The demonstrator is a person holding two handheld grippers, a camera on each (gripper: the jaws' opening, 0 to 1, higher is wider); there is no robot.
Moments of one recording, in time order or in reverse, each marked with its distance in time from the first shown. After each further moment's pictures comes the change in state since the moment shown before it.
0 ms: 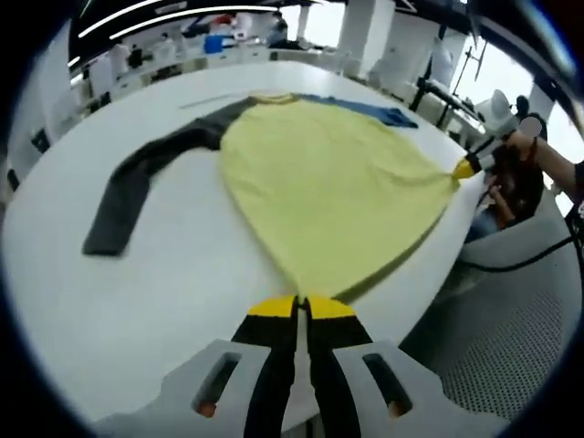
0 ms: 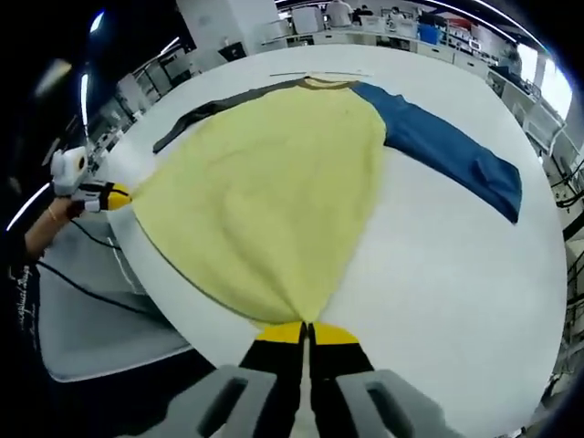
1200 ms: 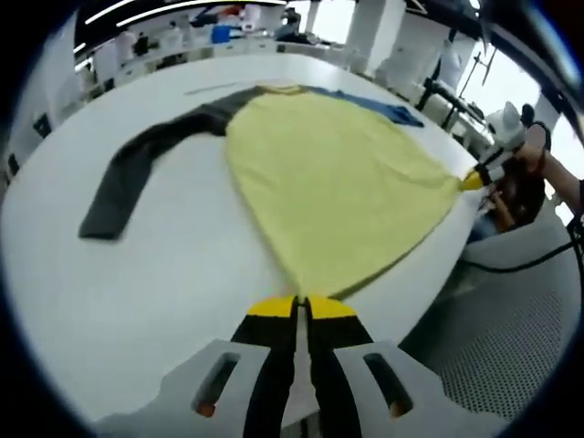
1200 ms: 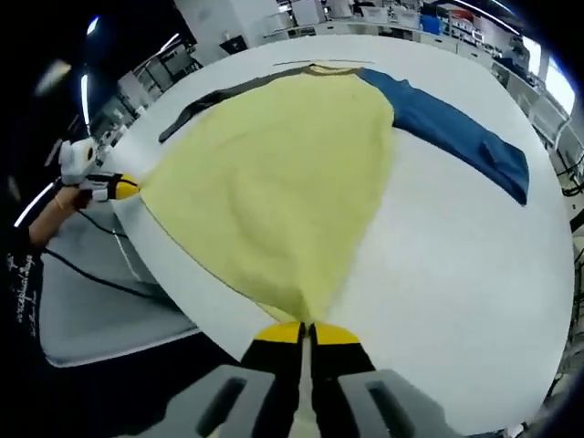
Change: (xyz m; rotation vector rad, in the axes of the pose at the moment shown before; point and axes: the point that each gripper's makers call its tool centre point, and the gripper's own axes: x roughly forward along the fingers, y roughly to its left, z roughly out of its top) left arm 0.003 0.006 -0.011 -0.044 0.027 -0.006; right arm 0.000 0.010 -0.020 -0.016 0.048 0.035
